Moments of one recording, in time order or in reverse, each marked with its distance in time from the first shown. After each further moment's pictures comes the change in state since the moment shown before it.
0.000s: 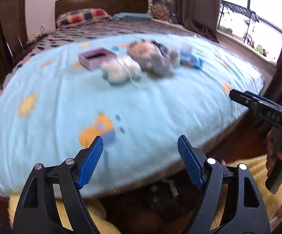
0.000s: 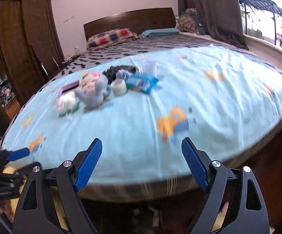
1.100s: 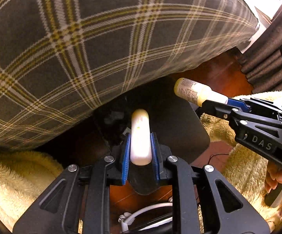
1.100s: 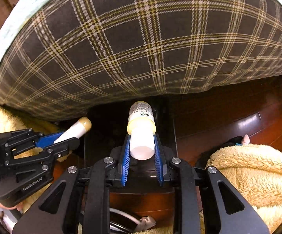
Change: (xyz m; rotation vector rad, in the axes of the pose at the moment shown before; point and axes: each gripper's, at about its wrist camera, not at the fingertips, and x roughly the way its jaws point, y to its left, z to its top) left arm 0.125 -0.067 -0.144 0.065 0.449 -0.180; right arm 0.075 -0.005 -0.173 0.042 0.519 0.005
